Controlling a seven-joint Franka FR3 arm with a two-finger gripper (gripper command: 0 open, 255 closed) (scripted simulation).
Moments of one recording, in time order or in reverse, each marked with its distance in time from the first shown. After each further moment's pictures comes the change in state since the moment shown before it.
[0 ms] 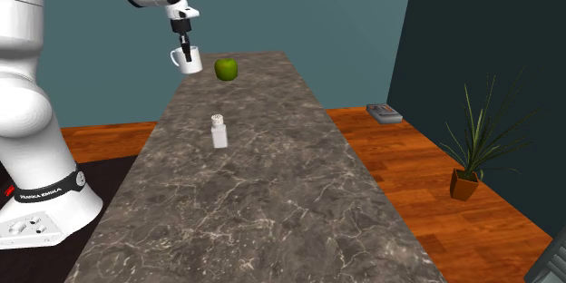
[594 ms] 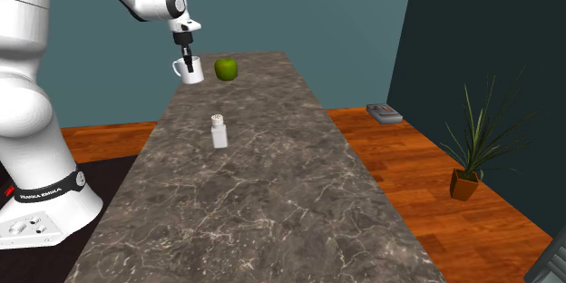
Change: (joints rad) arm 0.007 0.045 -0.014 -0.063 -0.032 0.102 0.024
